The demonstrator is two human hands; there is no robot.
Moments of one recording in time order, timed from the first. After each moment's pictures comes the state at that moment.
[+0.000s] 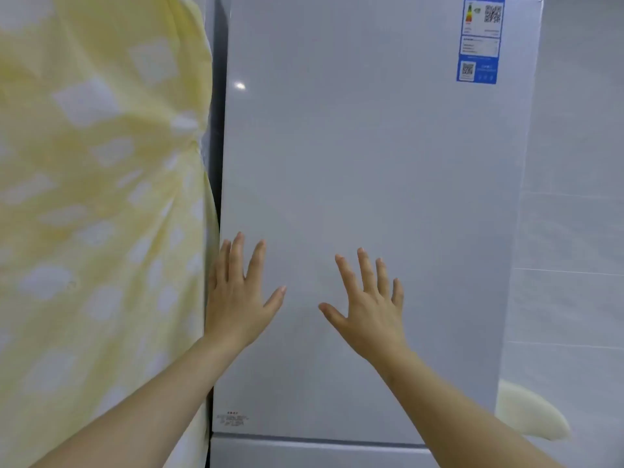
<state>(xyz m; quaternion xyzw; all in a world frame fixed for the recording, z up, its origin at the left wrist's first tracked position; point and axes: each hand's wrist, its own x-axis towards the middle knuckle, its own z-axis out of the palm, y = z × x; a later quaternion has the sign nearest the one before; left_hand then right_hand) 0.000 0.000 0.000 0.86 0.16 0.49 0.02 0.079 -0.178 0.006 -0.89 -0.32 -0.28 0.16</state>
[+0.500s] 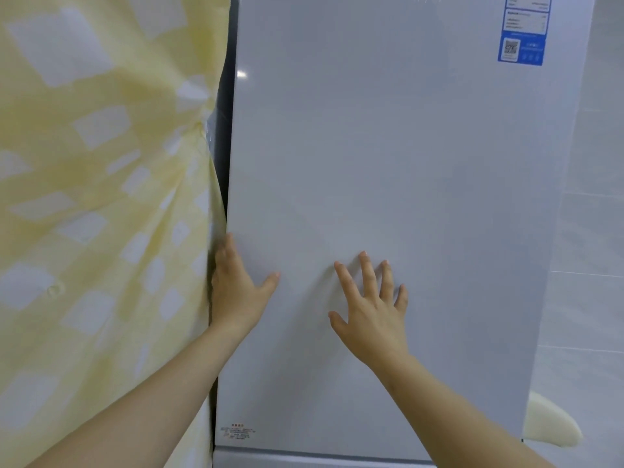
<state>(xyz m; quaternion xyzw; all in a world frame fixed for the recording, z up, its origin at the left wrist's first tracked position) 0.040 0.048 -0.001 0.78 0.18 0.52 0.32 0.104 -0.139 -0.006 -0.90 -0.30 -0.29 0.11</state>
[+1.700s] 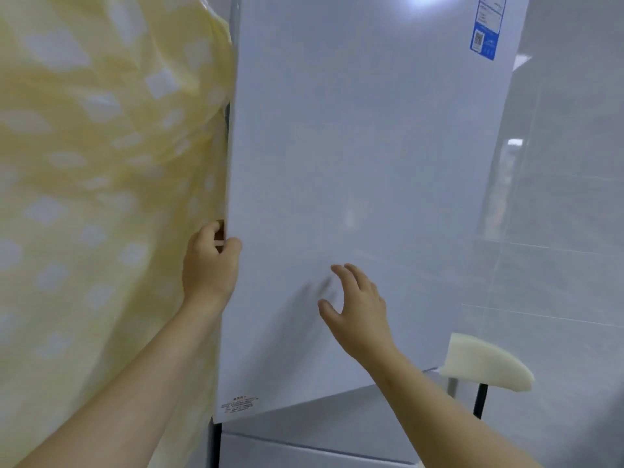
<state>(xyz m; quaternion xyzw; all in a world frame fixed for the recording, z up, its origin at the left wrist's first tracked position) -0.119 -0.084 -0.014 0.67 0.23 0.57 0.42 -0.027 -0.263 -0.045 -0.84 -0.40 -0.18 0.32</state>
